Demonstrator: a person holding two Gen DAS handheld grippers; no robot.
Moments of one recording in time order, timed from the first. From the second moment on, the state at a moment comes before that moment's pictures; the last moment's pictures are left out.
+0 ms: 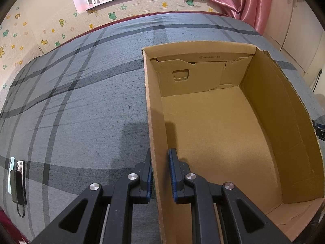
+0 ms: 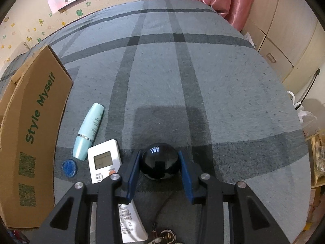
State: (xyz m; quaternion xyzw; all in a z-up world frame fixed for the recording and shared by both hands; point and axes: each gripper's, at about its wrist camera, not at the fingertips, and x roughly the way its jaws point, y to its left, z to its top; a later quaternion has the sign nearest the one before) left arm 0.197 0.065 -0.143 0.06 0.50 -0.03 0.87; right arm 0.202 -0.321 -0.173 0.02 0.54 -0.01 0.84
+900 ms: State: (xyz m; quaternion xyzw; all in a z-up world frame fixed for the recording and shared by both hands) left arm 0.194 0.065 -0.141 0.05 0.50 -0.02 0.87; right arm 0.199 -0.258 -0.074 -0.01 0.48 0.02 0.88
